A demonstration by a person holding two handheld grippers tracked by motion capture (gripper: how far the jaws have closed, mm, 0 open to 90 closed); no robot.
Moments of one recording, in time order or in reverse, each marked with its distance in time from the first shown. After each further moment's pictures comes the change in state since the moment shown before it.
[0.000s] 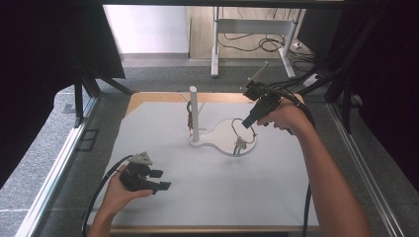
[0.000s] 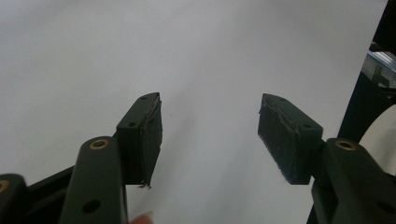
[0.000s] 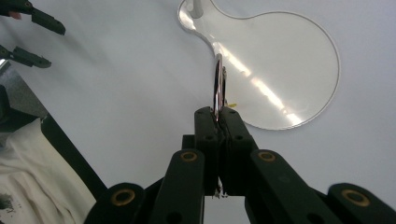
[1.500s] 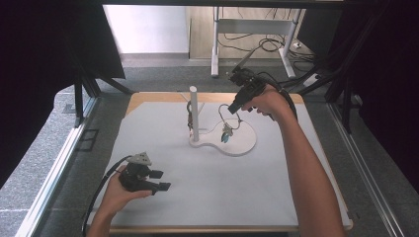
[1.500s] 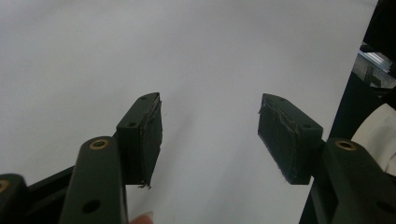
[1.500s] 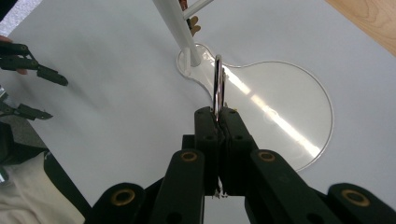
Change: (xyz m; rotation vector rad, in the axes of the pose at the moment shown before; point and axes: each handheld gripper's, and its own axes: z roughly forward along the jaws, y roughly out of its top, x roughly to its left) left arm -0.001 -0.001 -0.003 -0.014 -0.030 -0.004; right arm -0.002 0.050 0.008 -0.061 0.001 0.016
